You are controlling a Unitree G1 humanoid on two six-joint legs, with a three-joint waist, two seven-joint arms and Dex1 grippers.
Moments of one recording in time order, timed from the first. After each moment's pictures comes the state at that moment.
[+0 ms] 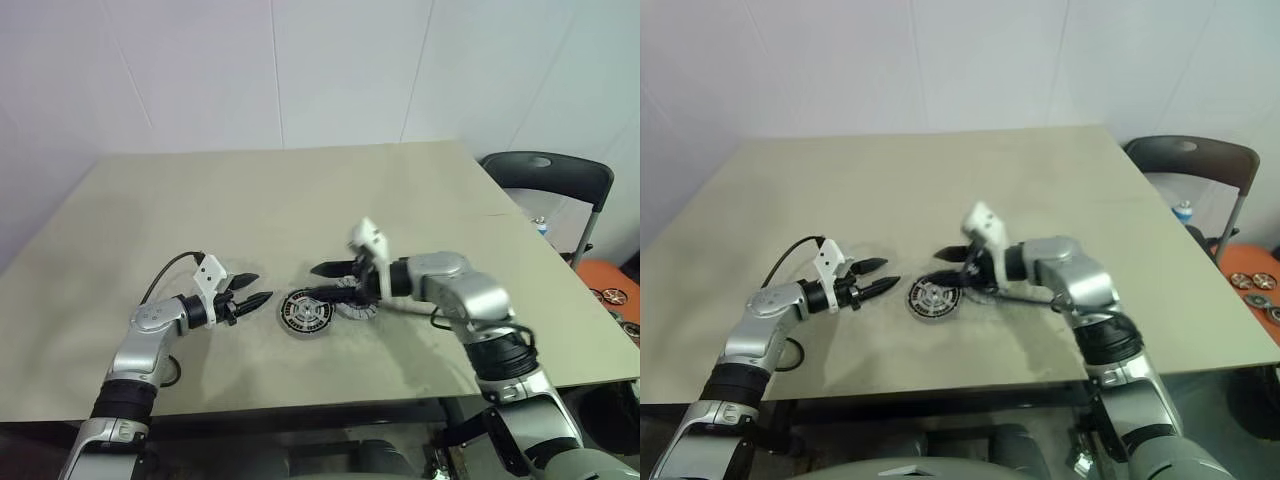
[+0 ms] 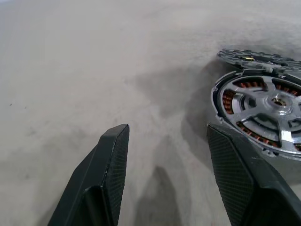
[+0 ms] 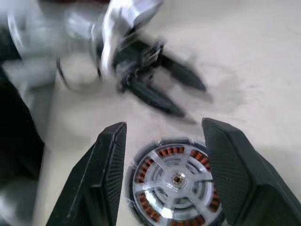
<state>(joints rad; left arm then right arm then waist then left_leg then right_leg) -0.28 0.47 0.00 0.31 -0.25 0.08 -0.95 -0.57 -0.37 0.09 -0.06 0.44 0.94 1.08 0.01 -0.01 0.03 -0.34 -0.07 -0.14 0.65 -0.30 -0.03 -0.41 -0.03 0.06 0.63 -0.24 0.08</state>
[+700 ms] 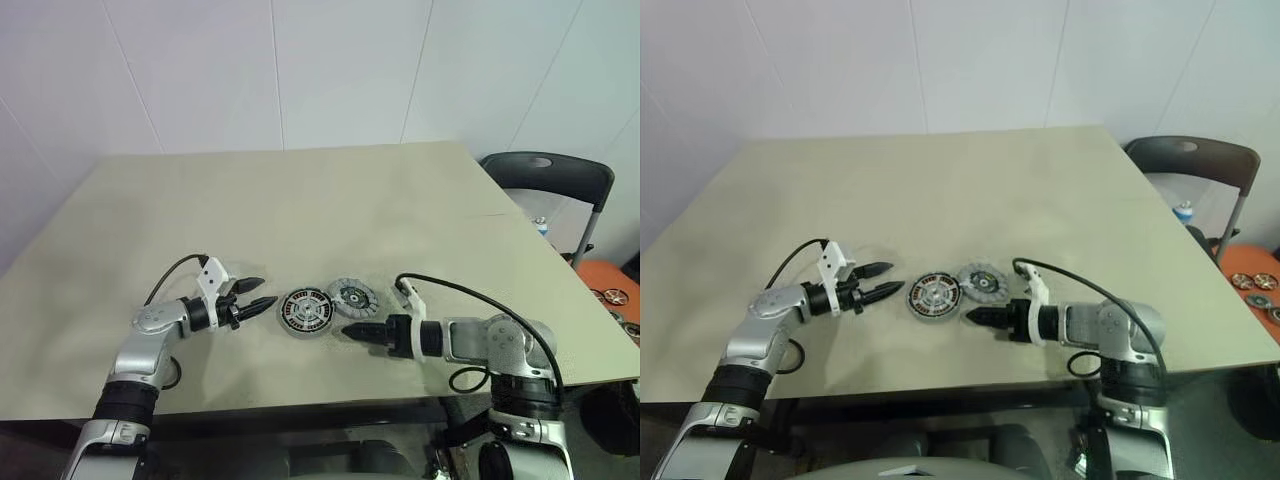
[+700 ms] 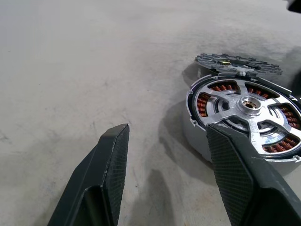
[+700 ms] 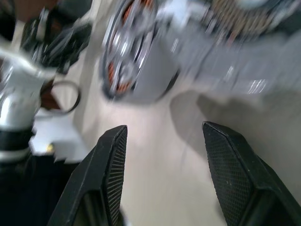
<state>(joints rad) -0.27 0.46 0.00 0.30 -0.27 0.10 -1.01 -0.37 -0.22 -0.27 -0.05 0.65 1.57 0.52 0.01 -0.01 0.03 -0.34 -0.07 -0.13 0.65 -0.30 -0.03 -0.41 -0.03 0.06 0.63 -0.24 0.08</state>
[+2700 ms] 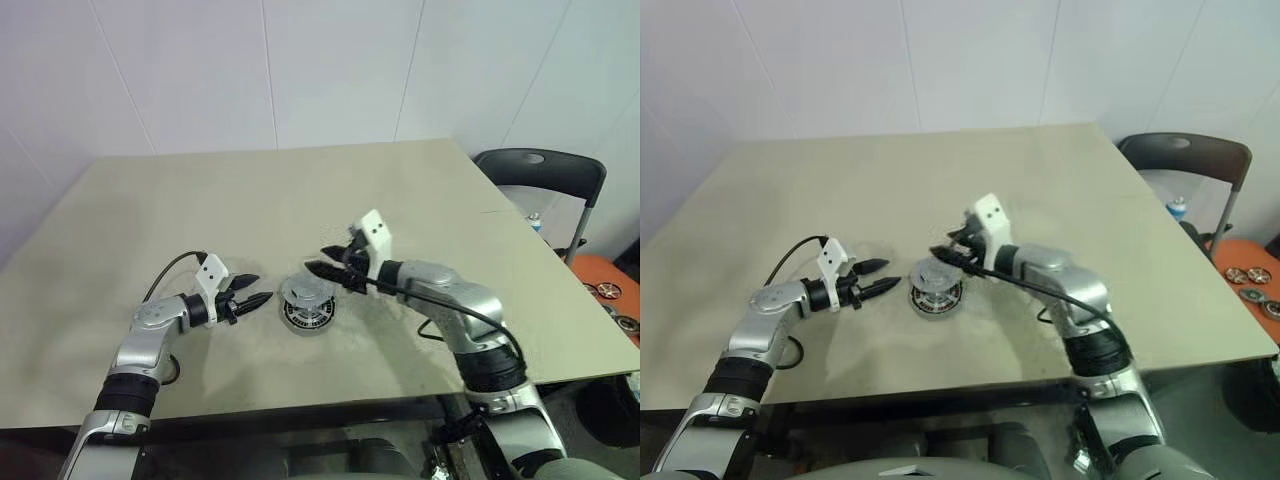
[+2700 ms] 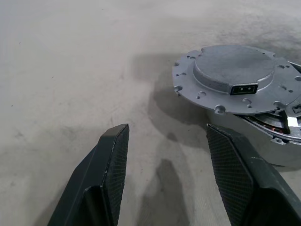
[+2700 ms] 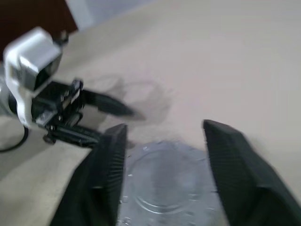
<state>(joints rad) -0.32 0.47 -0.01 0.38 -0.24 0.08 -0.97 -0.52 -0.24 0.22 -0.06 0.37 0.82 0.58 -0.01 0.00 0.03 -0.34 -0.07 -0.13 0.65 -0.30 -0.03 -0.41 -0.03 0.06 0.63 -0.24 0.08</state>
